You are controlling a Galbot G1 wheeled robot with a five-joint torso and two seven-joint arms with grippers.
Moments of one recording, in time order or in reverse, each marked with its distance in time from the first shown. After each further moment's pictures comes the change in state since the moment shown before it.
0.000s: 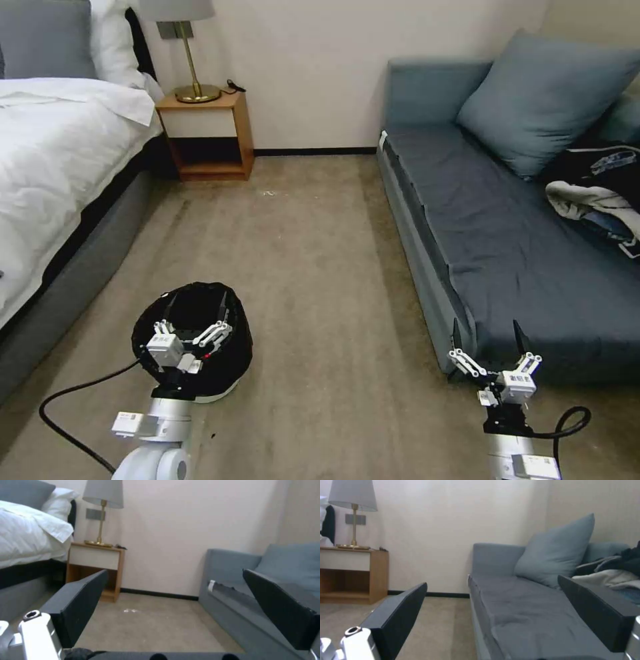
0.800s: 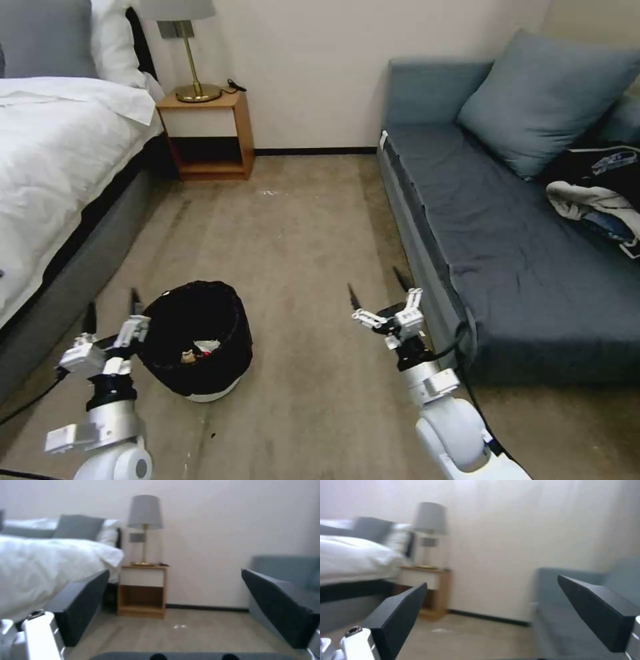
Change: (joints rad) left arm 0.015 0.032 -0.113 0.015 0.079 -0.109 -0.115; right arm 0.298 -0.071 -0.188 -0.042 -0.032 -0.113 -0.107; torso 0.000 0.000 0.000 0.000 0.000
